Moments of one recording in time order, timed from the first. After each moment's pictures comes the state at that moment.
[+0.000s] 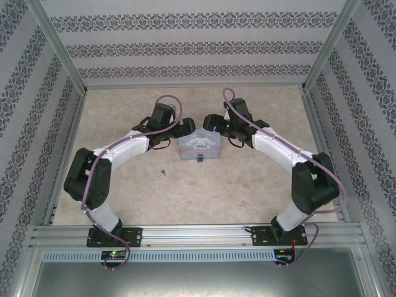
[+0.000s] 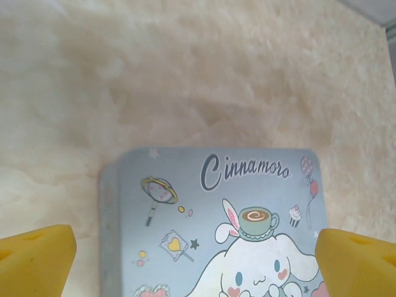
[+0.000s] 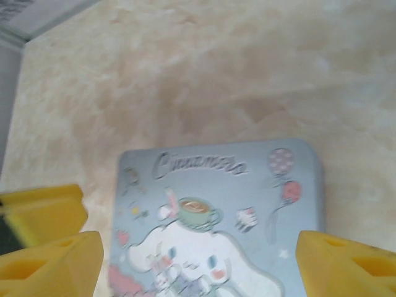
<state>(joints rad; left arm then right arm) -0.44 1.67 1.16 -0.21 0.10 -0.67 0.47 1.59 1.17 -0.30 -0.18 0.64</state>
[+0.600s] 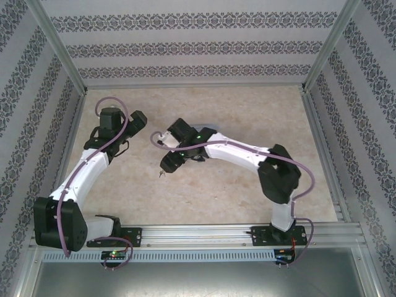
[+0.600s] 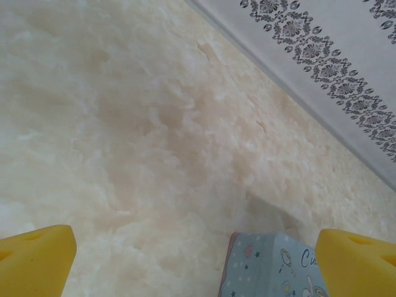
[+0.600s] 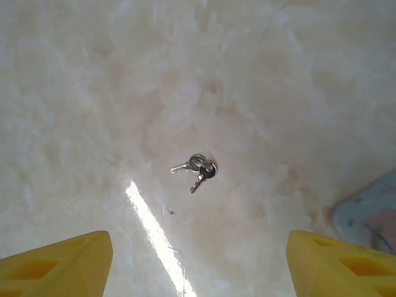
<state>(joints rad) -0.08 1.25 0.92 -0.30 0.05 -0.75 0.89 1.94 1.54 -0.64 -0.26 0.00</state>
